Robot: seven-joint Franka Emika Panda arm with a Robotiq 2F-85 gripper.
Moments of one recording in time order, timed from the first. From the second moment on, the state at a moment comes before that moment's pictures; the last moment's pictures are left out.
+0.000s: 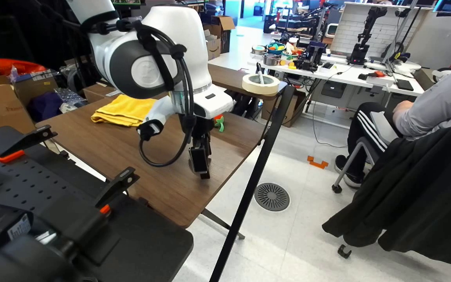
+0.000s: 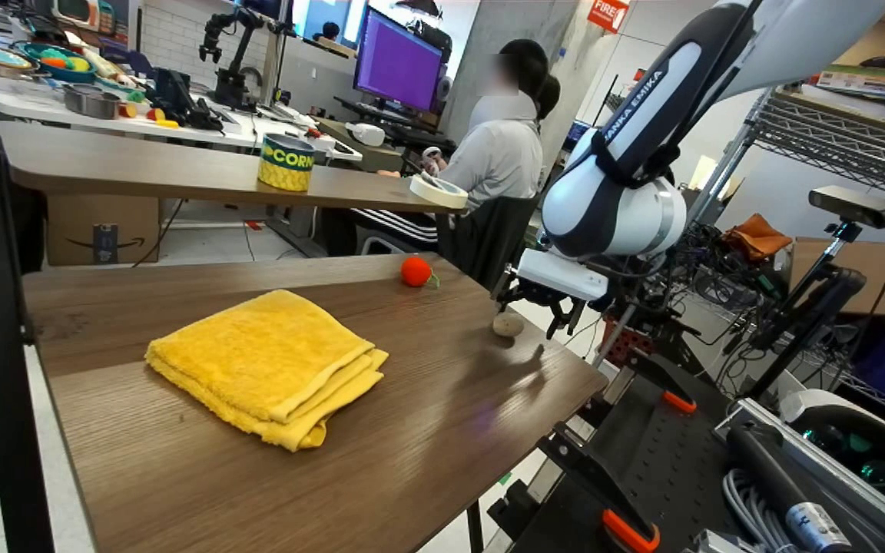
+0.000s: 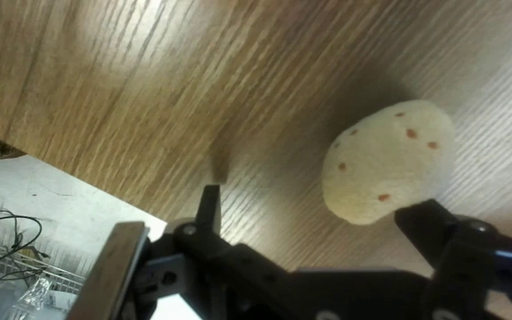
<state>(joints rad) 0.11 0.80 -0.31 -2.13 0.28 2.96 0.63</state>
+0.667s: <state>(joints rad) 0.12 0.77 -0.24 -2.13 0.28 2.96 0.63</state>
